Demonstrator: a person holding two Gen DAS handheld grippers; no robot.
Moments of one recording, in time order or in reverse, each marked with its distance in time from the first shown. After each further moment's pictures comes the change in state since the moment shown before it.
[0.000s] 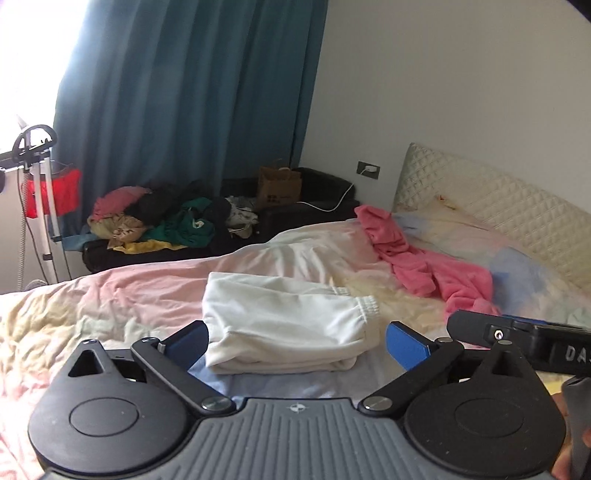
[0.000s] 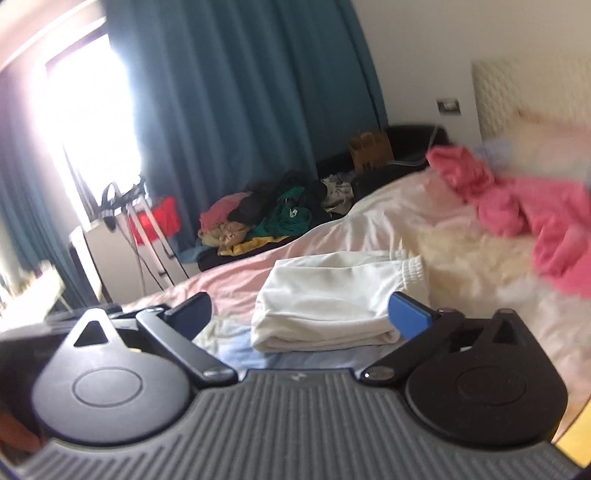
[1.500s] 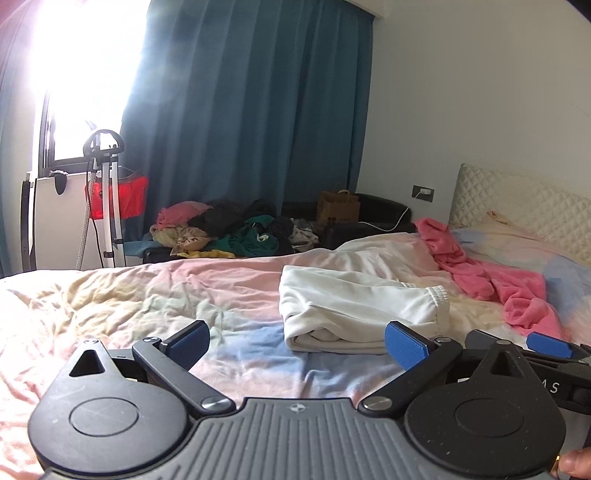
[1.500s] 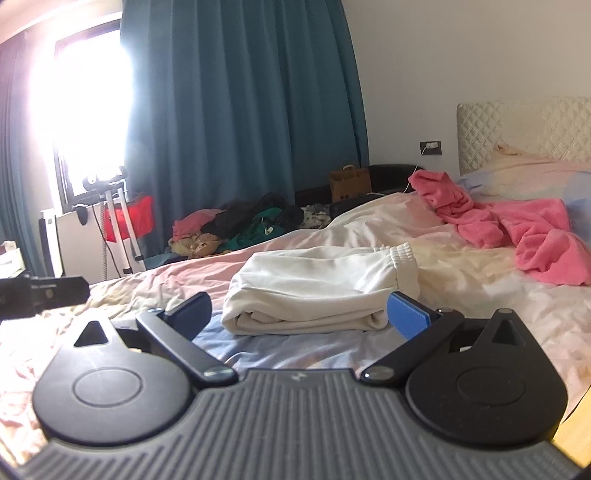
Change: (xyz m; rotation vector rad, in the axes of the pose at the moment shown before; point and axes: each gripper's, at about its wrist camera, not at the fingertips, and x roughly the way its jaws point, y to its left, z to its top) left arm -0.027 0.059 -0.101 -0.026 -0.119 0.173; right arm 0.012 0.040 -0.122 -0.086 -0.168 -0.126
